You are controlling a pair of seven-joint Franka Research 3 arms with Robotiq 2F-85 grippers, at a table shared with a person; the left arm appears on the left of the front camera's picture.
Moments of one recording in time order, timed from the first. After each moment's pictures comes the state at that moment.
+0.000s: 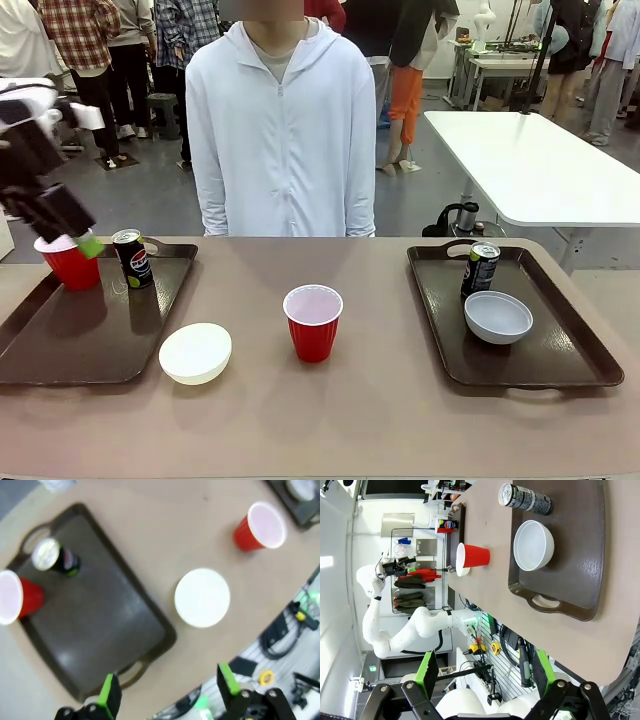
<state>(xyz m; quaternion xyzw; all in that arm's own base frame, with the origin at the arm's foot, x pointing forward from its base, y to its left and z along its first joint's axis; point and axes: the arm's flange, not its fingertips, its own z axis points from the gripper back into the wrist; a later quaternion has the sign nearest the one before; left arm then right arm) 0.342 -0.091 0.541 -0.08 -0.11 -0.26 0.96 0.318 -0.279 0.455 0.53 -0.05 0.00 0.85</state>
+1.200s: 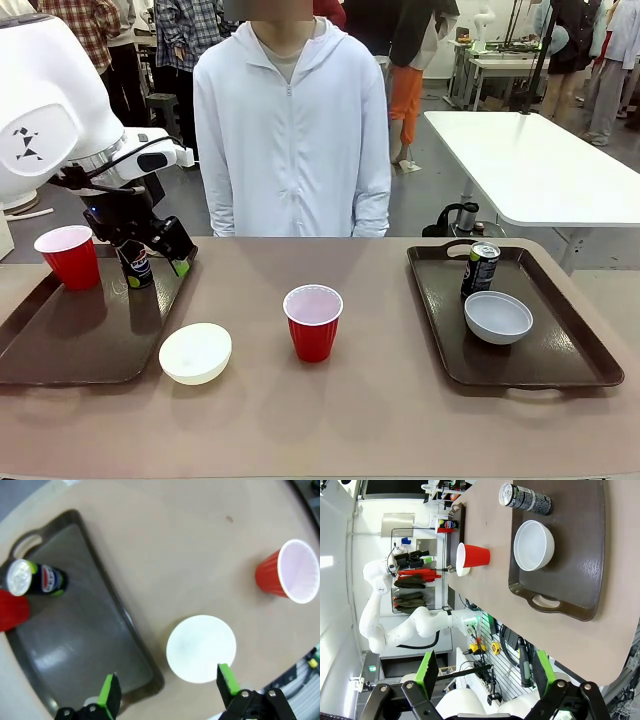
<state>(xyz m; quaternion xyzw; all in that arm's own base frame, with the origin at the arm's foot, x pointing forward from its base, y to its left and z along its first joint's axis) 0.373 -0.179 0.475 -0.03 -0.12 -0.19 0.97 0.318 -0.279 0.456 0.53 -0.05 0.01 0.85</state>
